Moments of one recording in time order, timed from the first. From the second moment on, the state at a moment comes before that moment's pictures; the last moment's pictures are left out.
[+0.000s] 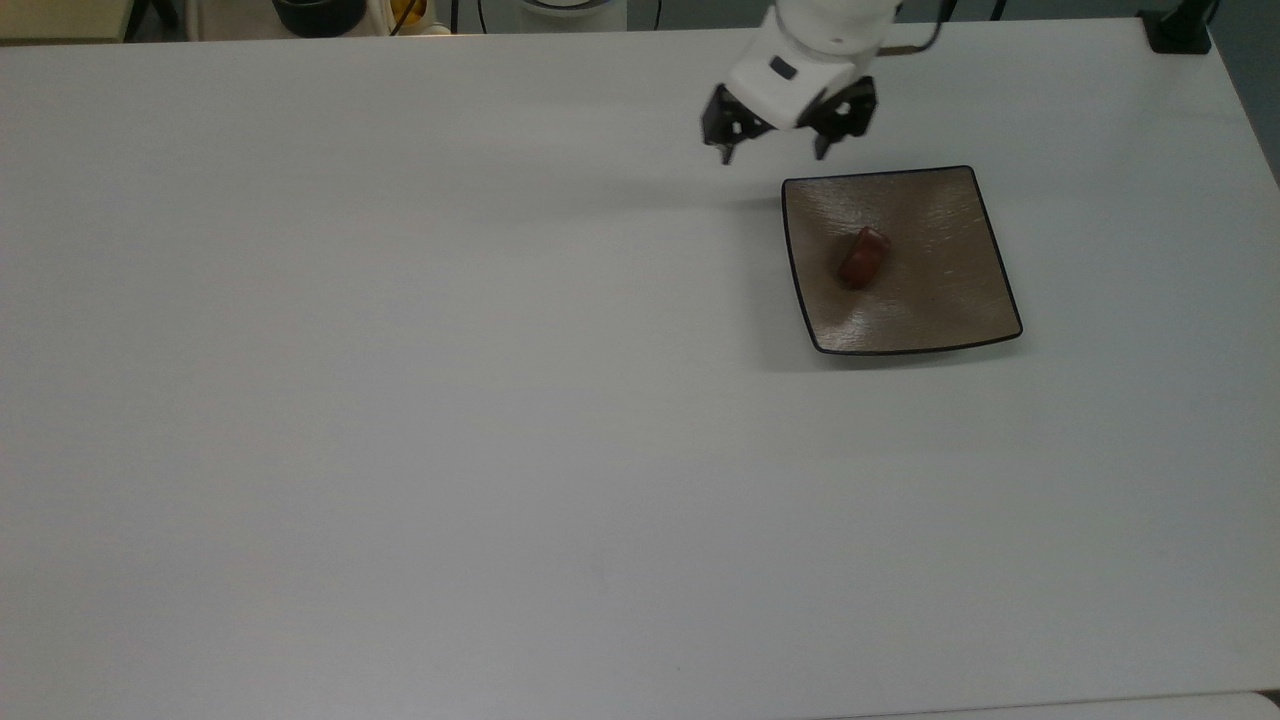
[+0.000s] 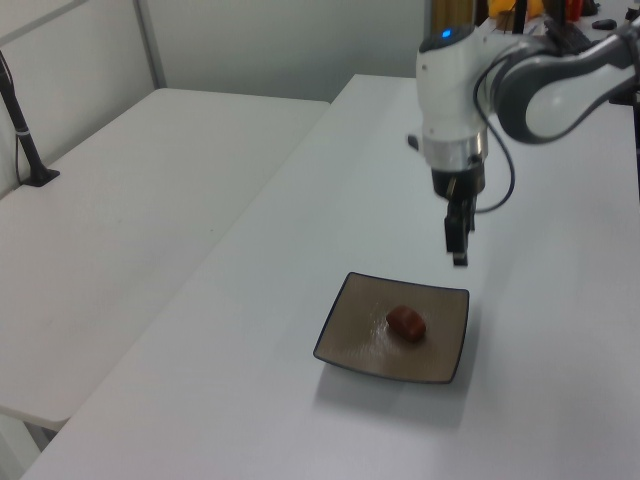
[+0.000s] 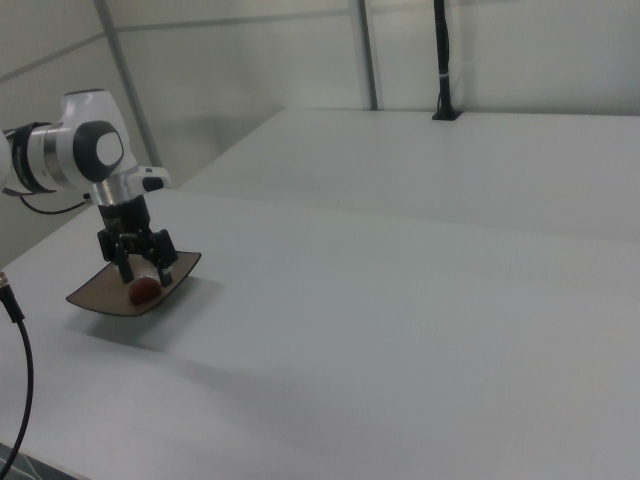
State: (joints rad) arm 0.19 0.19 0.32 -1.83 -0.09 1.87 0.36
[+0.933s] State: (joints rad) arm -0.02 -0.04 0.17 -1.80 0.00 1.74 0.21
